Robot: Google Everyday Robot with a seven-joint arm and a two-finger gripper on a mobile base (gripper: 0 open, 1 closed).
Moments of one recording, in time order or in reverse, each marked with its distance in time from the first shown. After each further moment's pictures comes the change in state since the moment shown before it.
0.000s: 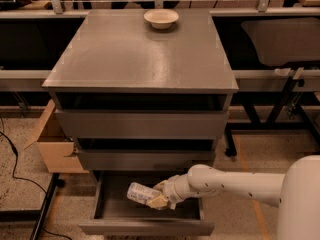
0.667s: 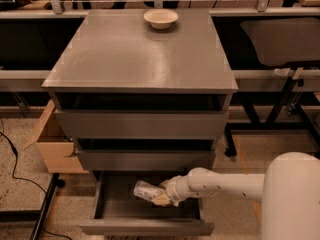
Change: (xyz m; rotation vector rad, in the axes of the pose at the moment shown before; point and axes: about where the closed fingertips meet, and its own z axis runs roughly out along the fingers) arm 0.032 -0.042 0.028 0.082 0.029 -0.023
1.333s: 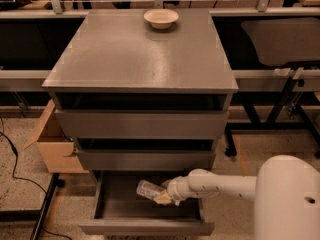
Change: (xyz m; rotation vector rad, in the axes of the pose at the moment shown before) arm 0.021 -0.027 0.023 0.030 -0.003 0.019
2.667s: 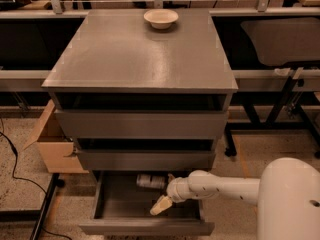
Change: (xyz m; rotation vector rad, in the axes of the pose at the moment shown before) arm -0.001 0.006 0.000 -0.006 -0.019 -0.001
